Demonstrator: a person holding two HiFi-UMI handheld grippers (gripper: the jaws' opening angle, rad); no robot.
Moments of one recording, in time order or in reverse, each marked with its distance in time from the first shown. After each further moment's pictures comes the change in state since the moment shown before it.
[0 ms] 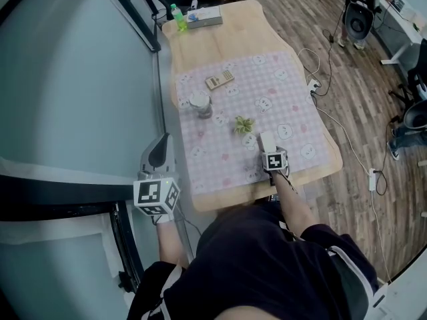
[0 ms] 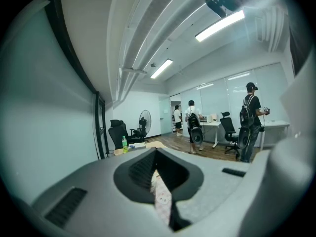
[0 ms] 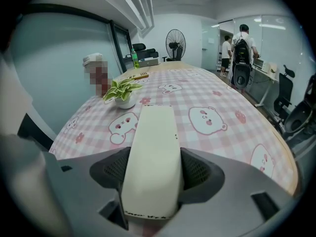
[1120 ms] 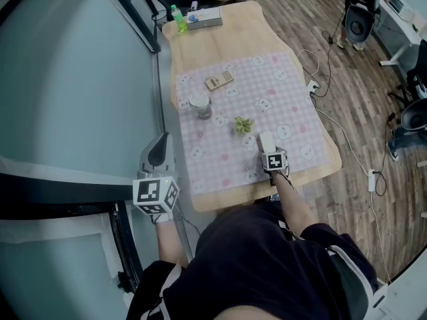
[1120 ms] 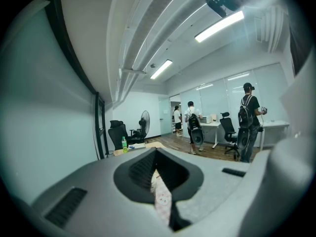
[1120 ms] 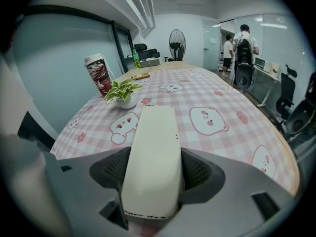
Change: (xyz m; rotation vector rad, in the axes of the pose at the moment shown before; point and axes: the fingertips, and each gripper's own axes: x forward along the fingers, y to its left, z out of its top) left arm 0.001 0.000 0.003 0.001 -0.005 -0.004; right arm -0.004 0.004 0.000 0.008 0.009 0.033
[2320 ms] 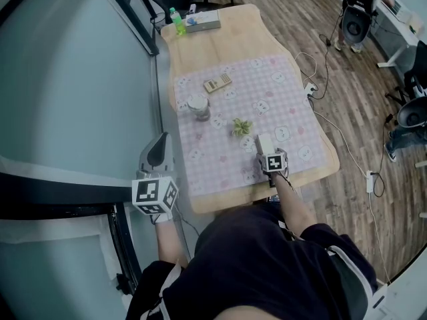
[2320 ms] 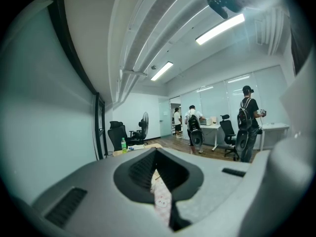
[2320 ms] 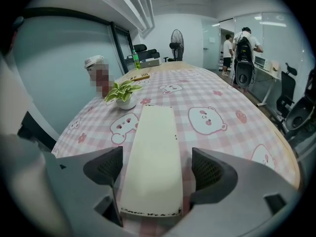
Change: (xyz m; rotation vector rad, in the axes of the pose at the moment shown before) left arm 0.000 0.001 0.002 -0.019 -0.022 -0.004; right arm -0.008 -0.009 0.004 0.014 -0.011 -0.038
